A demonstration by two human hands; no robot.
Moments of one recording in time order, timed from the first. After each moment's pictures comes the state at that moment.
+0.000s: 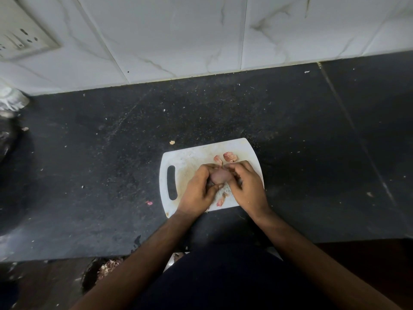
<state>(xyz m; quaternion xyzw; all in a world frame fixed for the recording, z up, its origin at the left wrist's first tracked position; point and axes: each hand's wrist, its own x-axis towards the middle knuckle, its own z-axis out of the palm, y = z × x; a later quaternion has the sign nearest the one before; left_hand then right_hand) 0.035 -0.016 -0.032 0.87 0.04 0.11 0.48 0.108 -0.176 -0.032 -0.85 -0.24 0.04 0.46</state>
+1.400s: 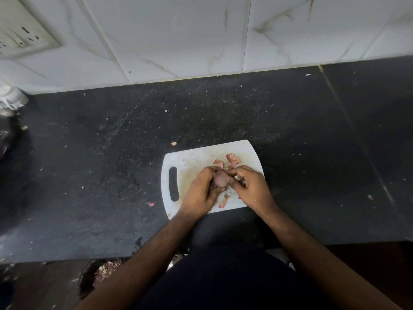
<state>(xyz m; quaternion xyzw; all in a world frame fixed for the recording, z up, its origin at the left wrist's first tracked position) 0.035 -0.014 -0.034 0.88 0.04 0.10 0.47 0.120 -0.182 -0.032 -0.82 -0.26 0.11 0.49</state>
